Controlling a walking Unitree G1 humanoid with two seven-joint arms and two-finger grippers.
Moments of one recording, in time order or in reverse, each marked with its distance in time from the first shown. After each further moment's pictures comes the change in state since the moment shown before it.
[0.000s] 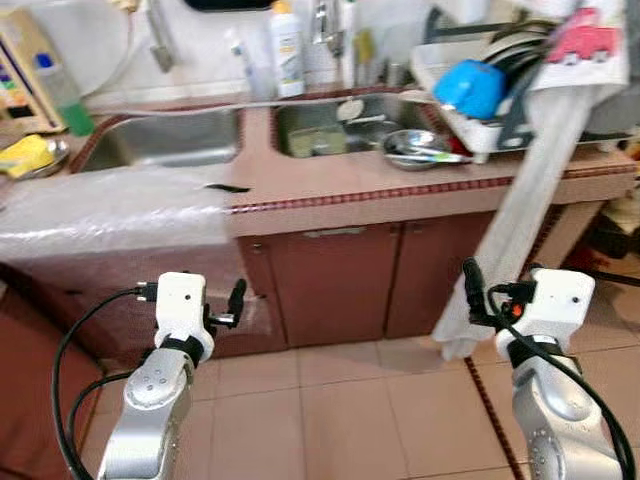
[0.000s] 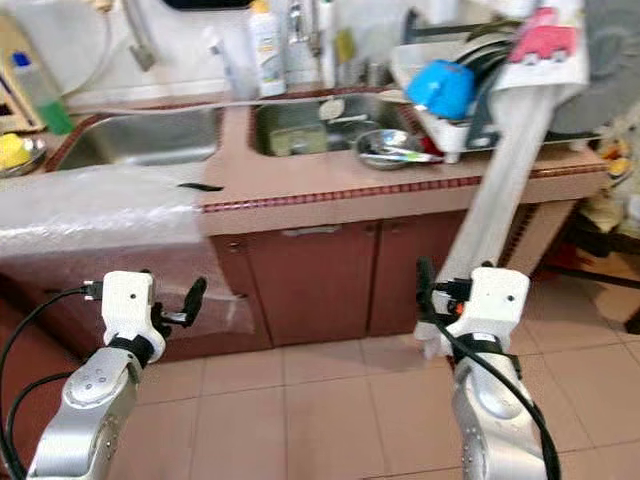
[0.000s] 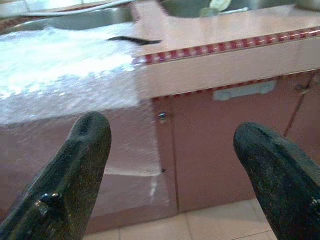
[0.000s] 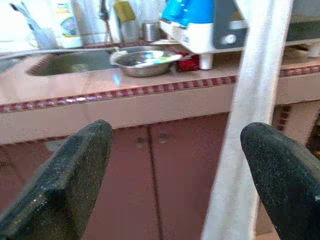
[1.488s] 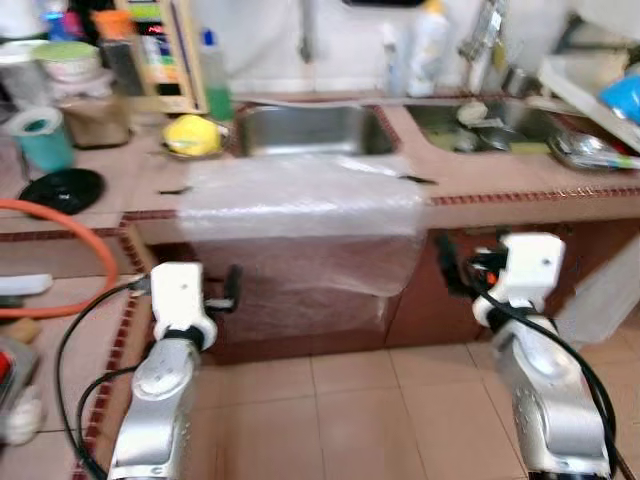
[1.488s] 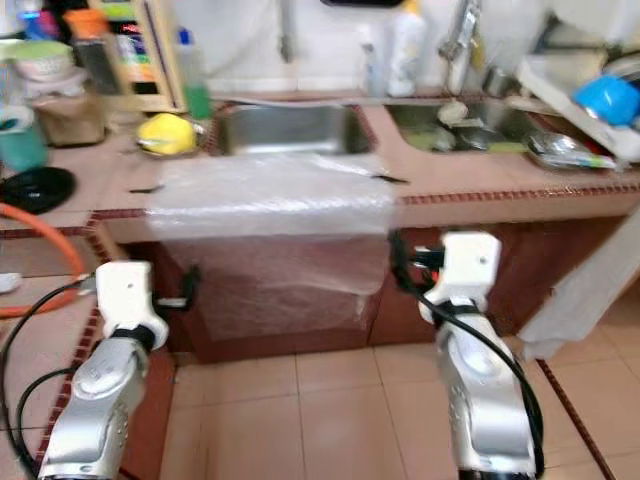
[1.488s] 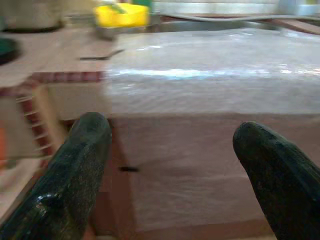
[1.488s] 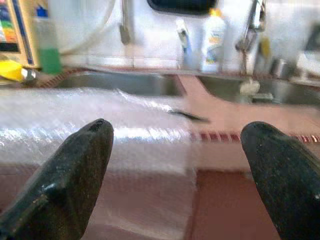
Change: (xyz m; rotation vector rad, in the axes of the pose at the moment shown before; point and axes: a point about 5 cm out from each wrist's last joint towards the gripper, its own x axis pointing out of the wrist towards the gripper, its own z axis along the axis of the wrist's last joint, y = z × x) left arm 0.011 -0.006 0.005 -0.066 -0.059 0.083; right arm 0.032 0.020 0.022 -0.031 -0.062 0.146
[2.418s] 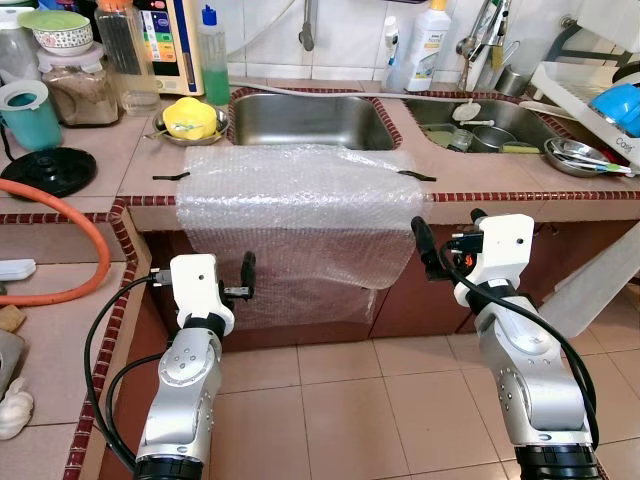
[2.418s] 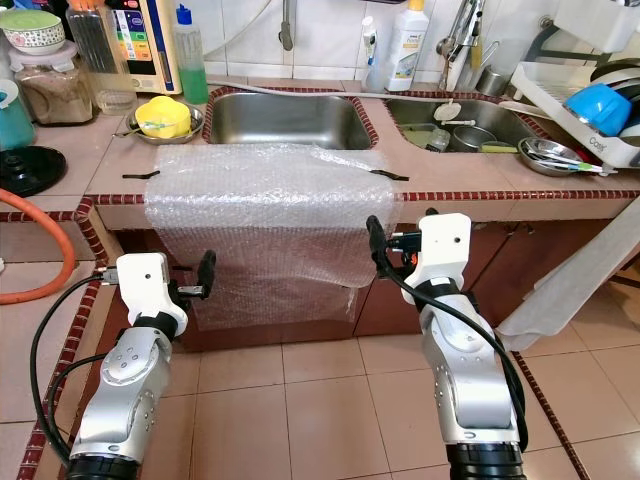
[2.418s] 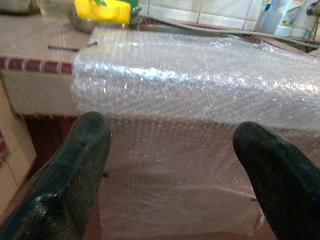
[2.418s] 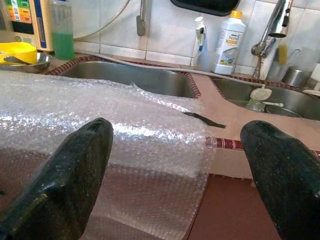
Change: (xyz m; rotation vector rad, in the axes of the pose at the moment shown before) left arm 0.014 -0.021 0.004 -0.017 -0.070 -0.025; right arm 0.014 0.014 -0.001 -0.024 -0.001 0.076
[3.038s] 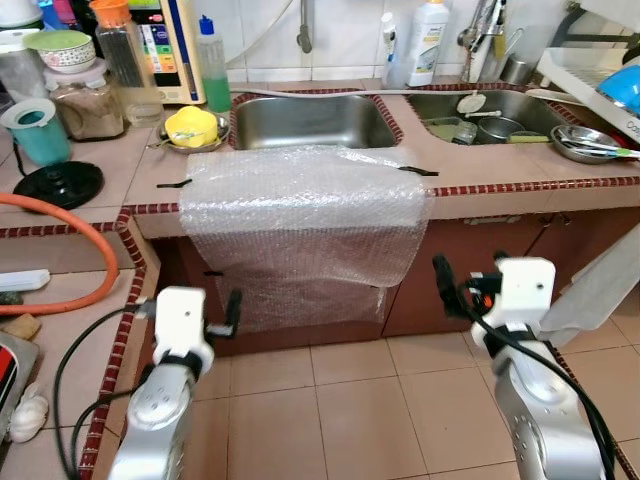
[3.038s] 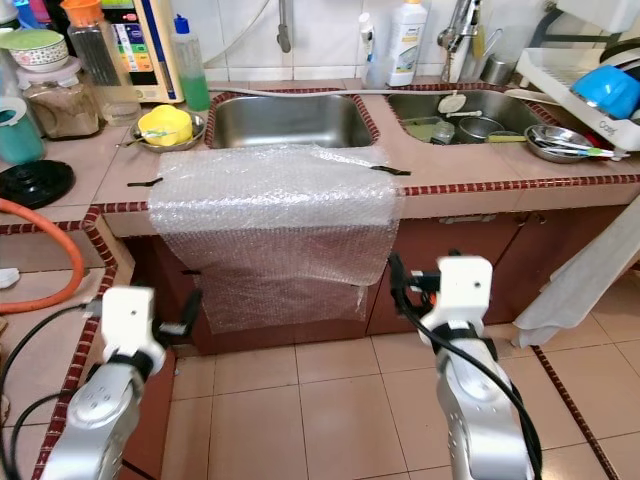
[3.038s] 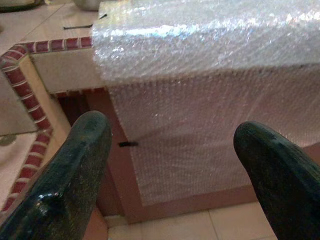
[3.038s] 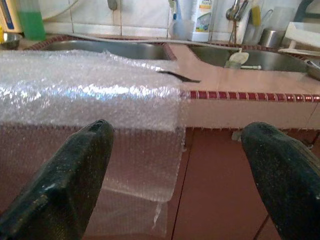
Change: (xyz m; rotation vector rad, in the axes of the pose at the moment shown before) left arm -0.040 0.029 -0.024 0.107 0.116 -0.026; right arm -0.040 -0.013 -0.028 0.010 0.085 -0.101
